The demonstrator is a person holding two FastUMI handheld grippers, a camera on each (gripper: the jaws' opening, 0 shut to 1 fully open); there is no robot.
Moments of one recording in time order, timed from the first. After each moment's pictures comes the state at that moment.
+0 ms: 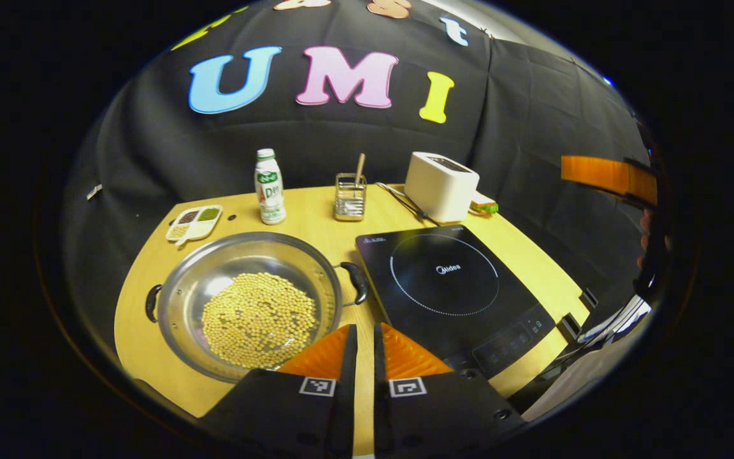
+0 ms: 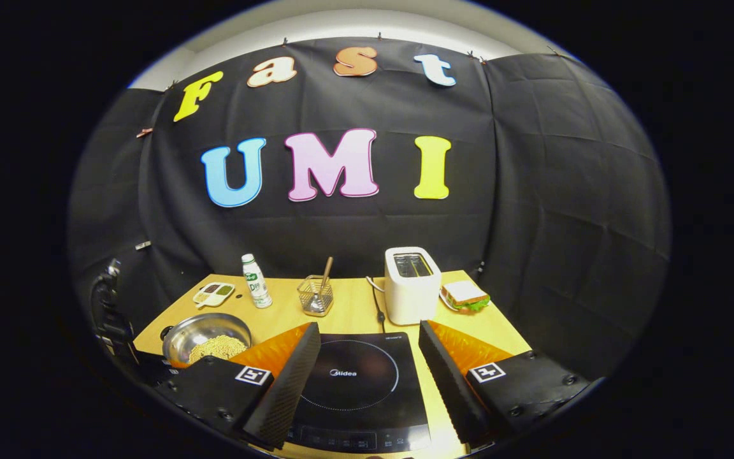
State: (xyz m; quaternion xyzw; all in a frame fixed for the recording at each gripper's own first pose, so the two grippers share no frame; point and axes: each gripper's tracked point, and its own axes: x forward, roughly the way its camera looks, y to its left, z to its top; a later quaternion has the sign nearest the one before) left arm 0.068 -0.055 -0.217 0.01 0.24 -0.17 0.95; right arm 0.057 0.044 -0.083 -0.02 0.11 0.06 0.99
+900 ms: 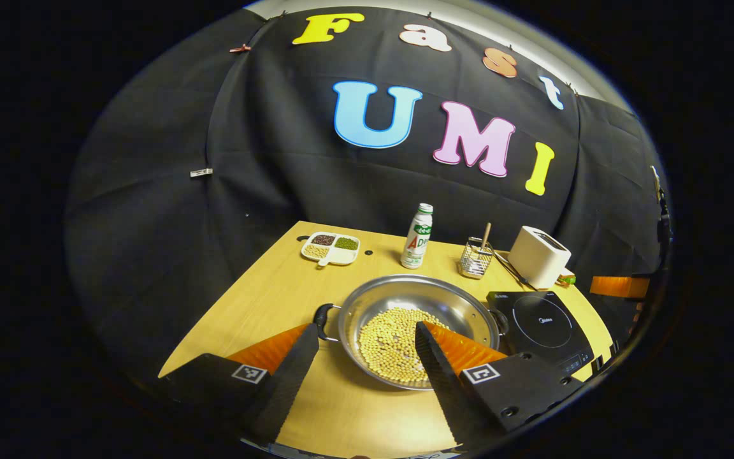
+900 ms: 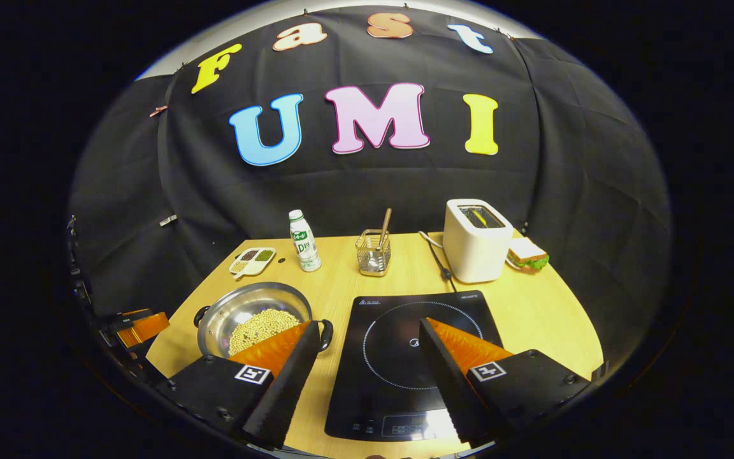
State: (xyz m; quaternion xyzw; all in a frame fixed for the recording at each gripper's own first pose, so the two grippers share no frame) left arm 0.067 0.187 -0.172 -0.07 0.15 0.00 0.99; right arm 0.052 0.167 -0.156 0.00 0.21 0.11 0.97
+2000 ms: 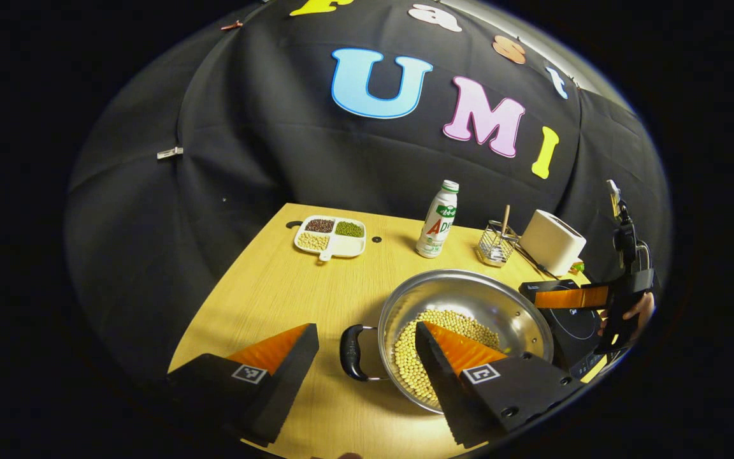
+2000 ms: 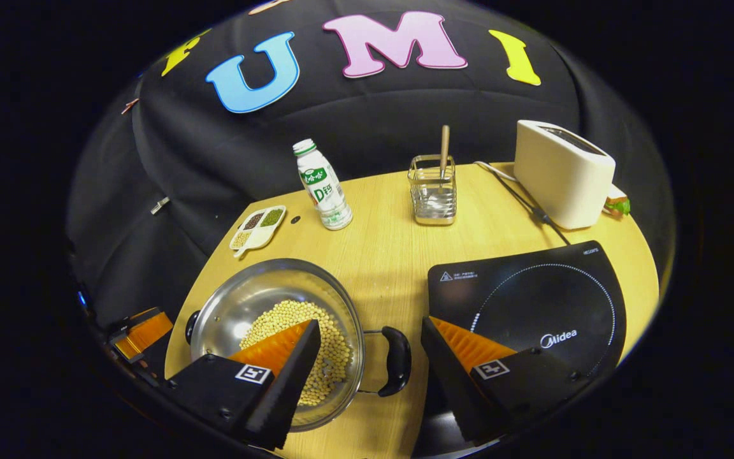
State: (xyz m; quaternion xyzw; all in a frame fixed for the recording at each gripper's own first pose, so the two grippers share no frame) left arm 0.170 0.228 -0.229 -0.07 0.21 -0.06 0.97; right arm 0.147 0.280 -0.296 0.04 0.35 0.14 0.92
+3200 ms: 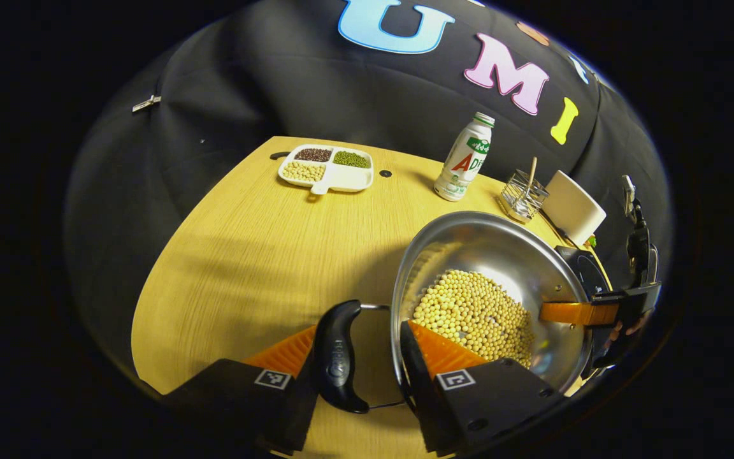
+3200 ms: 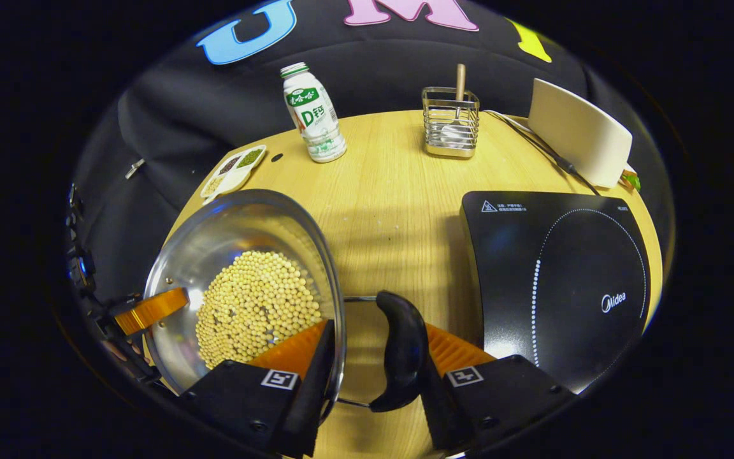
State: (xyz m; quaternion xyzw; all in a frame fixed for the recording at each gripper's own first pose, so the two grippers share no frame) left arm 0.217 0.230 -0.322 -0.08 0.33 -0.09 0.94; right arm 0.136 0.296 -0.381 0.01 0.44 0.11 0.89
